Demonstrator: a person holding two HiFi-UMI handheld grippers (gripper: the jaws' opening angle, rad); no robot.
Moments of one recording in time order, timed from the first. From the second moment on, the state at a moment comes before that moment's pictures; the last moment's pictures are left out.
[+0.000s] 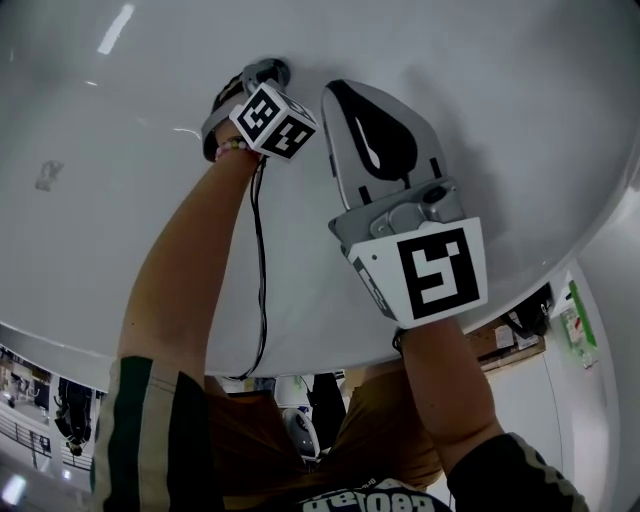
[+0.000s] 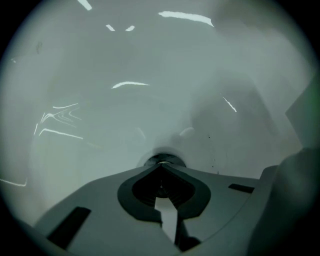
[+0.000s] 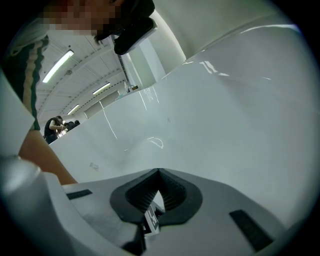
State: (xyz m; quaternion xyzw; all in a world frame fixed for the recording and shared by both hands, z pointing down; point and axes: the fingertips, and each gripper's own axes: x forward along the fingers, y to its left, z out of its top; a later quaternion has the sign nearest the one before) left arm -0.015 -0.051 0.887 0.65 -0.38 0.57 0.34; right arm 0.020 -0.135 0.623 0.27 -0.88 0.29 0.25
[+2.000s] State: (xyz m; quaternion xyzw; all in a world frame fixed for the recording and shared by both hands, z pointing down) left arm -0.022 -0.055 0.806 0.68 -0.42 0.47 0.37; right arm 0.028 -0.101 0.639 0.23 -0.86 0.35 0.28
